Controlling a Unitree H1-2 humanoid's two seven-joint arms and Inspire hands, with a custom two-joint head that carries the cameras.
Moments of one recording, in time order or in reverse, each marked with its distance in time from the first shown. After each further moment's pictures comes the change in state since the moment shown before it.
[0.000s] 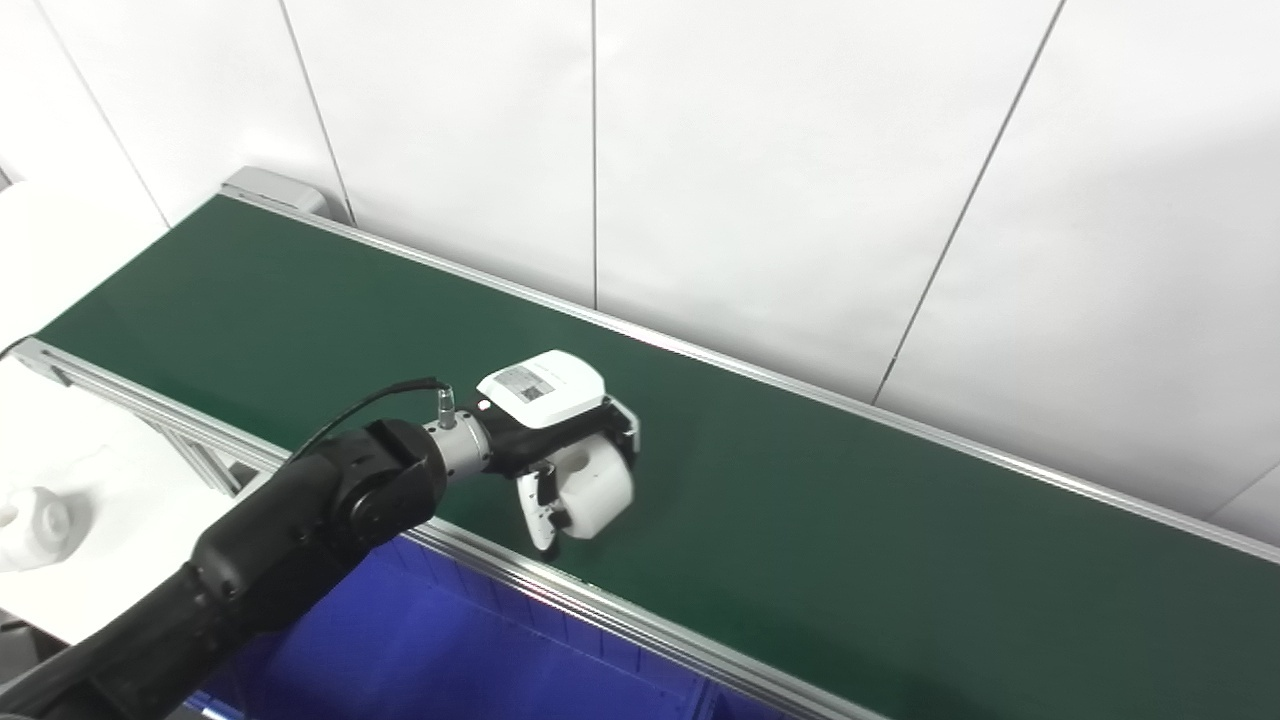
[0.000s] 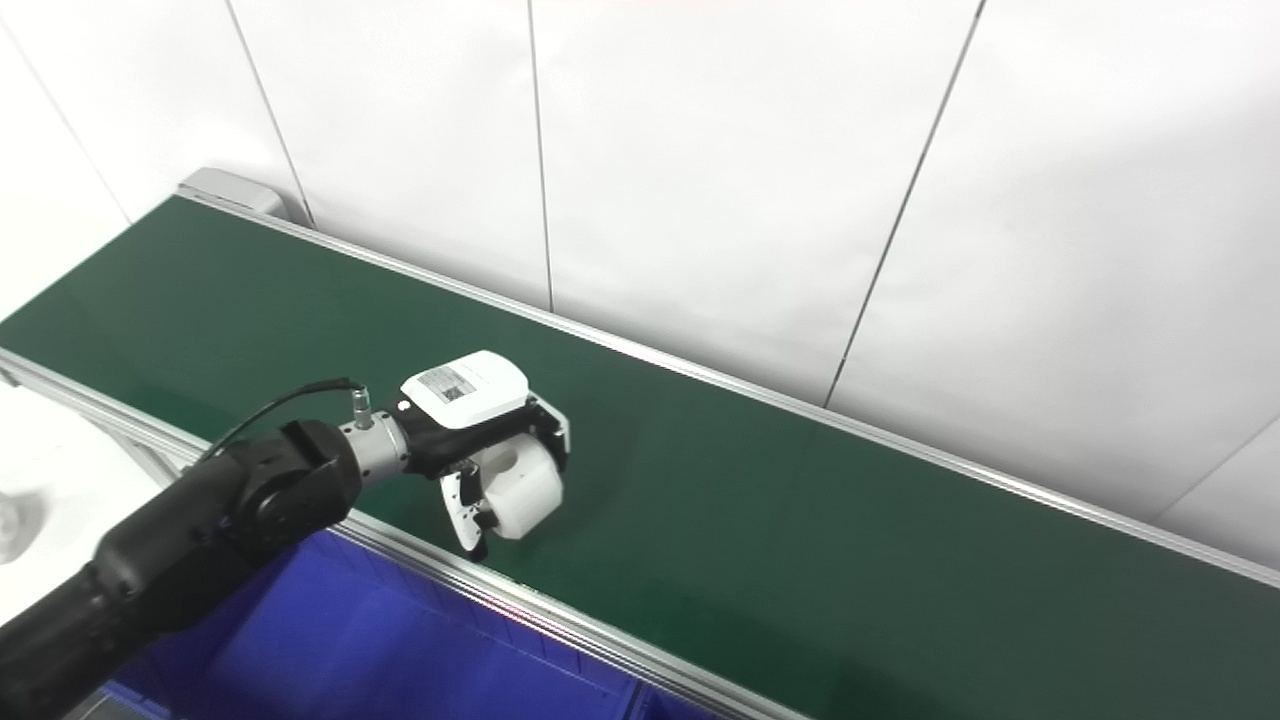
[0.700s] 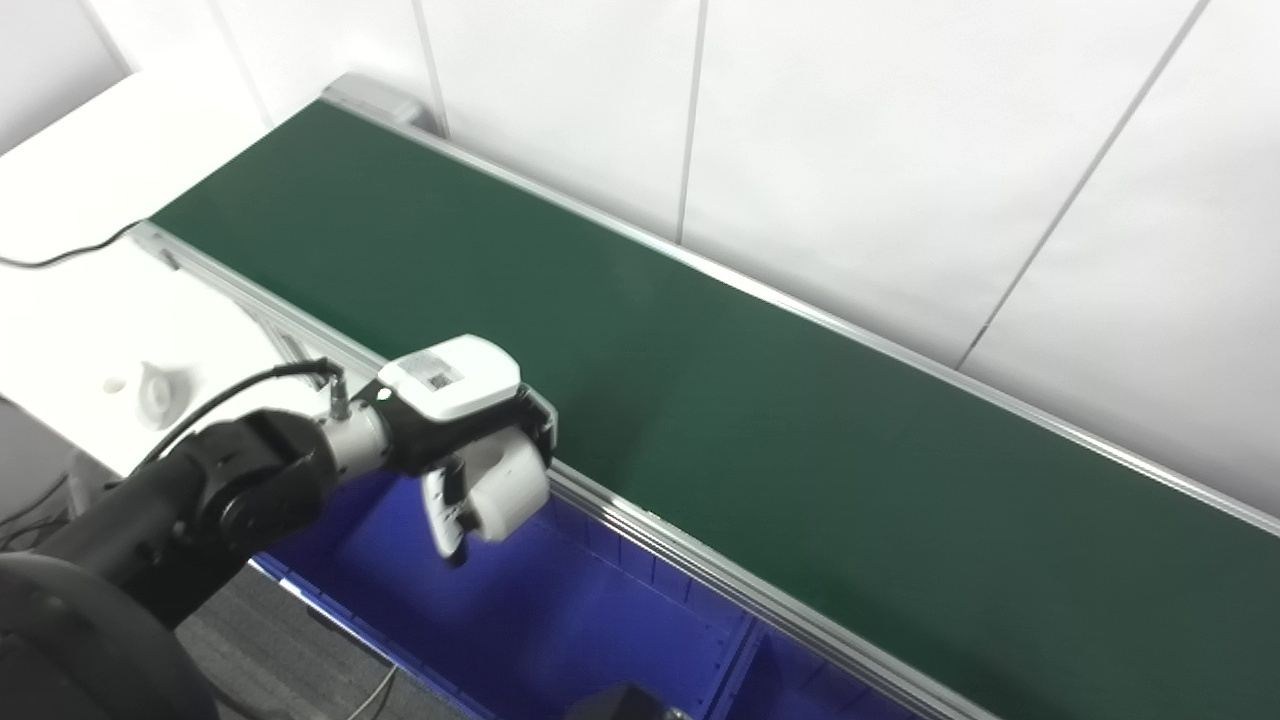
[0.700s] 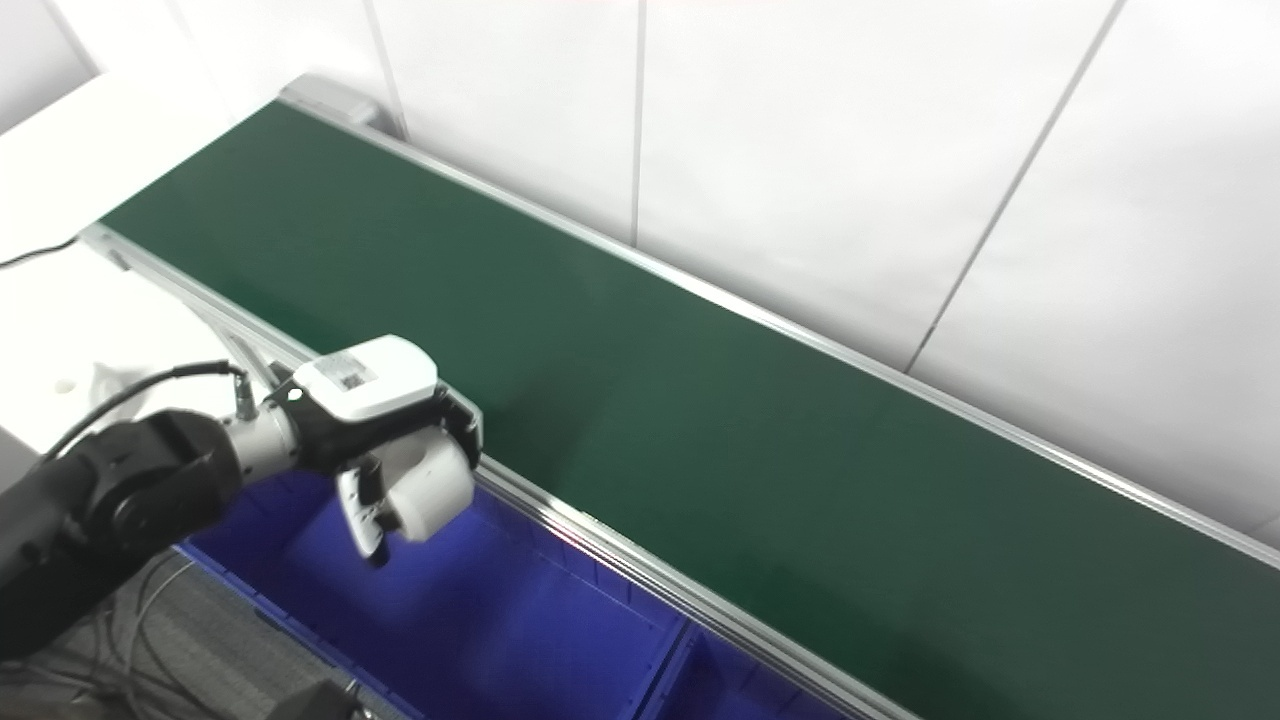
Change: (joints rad) left arm 0.517 0.049 0.264 -0.177 0.006 0.037 -0.030; right arm -0.043 -0.080 -0.033 -0.060 0.113 0.133 0.042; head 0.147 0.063
